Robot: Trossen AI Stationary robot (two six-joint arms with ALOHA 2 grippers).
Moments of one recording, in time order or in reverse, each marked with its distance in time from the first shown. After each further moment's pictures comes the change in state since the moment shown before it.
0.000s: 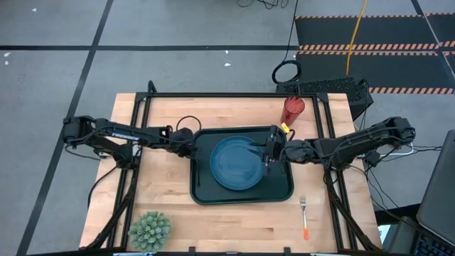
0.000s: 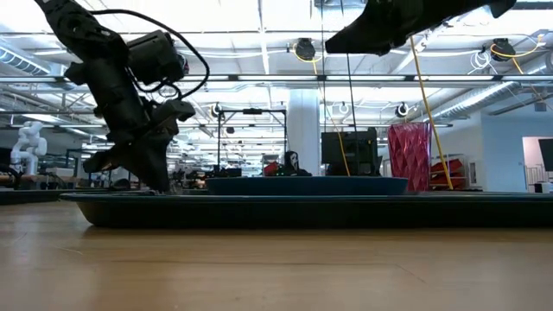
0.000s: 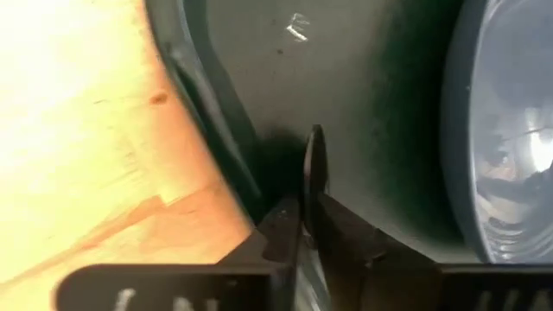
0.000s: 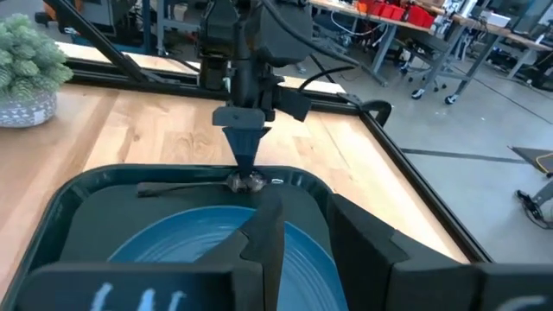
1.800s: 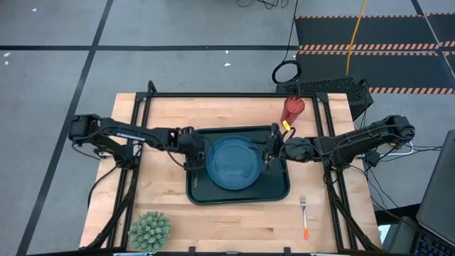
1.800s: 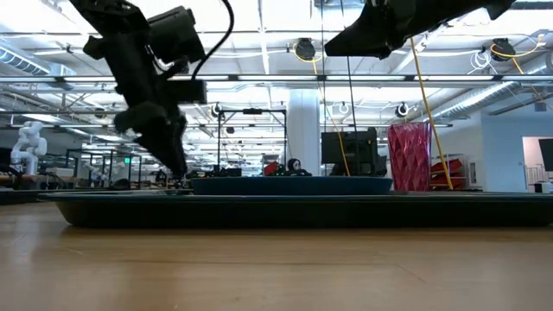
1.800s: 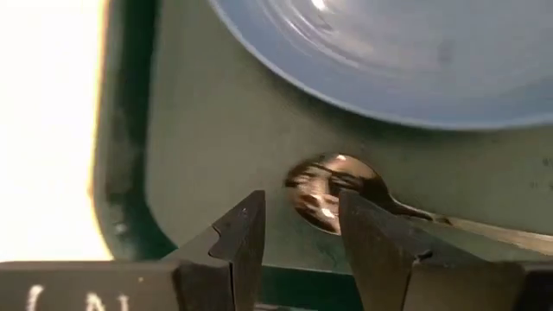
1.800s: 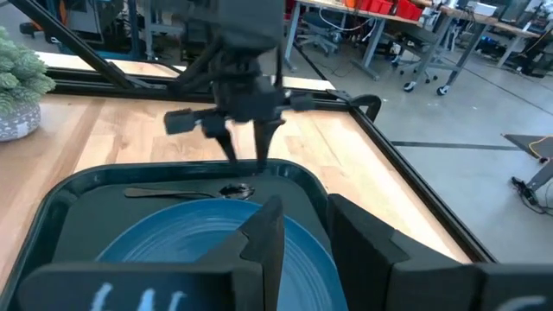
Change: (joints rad) left arm -0.103 0.087 0.200 -0.182 -0.224 1.112; right arm -0.001 -0.002 -0.001 0.003 0.028 0.019
